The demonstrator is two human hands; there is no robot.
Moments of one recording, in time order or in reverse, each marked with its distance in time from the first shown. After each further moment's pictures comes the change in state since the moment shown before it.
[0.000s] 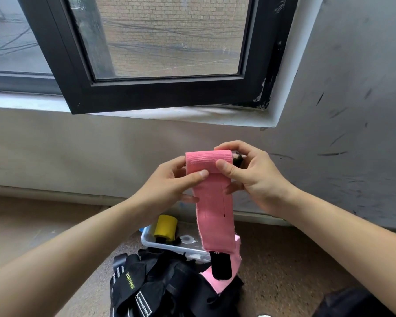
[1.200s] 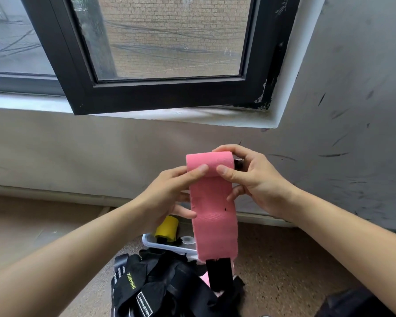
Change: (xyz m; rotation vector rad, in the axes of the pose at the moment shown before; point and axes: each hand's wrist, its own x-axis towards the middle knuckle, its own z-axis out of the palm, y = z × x) left_hand -0.003 -0.004 -0.002 -0.104 -0.081 -0.182; right_hand -0.001 -0.003 -0.004 0.015 -0.099 0.080
